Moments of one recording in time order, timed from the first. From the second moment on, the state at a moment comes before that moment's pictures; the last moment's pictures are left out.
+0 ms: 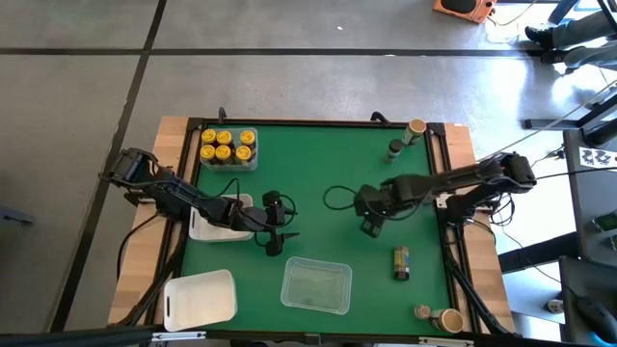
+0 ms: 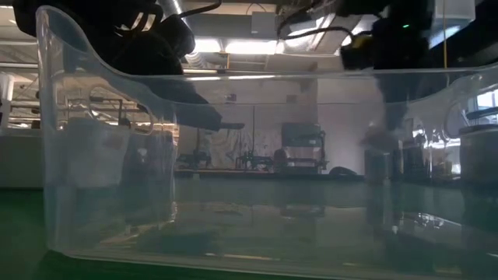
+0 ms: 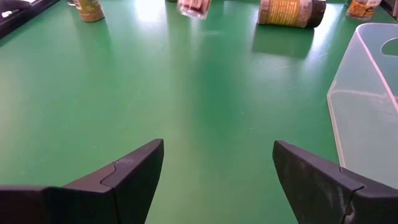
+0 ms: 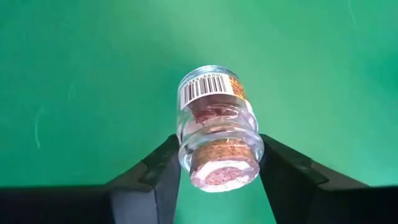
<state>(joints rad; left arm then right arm) -0.25 1.57 0.56 0.48 -0.36 -0.18 0.13 1.48 1.07 -1.00 0.12 0.65</state>
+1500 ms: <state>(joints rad) -0.16 1.70 0.72 0.56 -0.31 -0.18 0.26 1.41 0.84 -0.71 0.33 0.53</state>
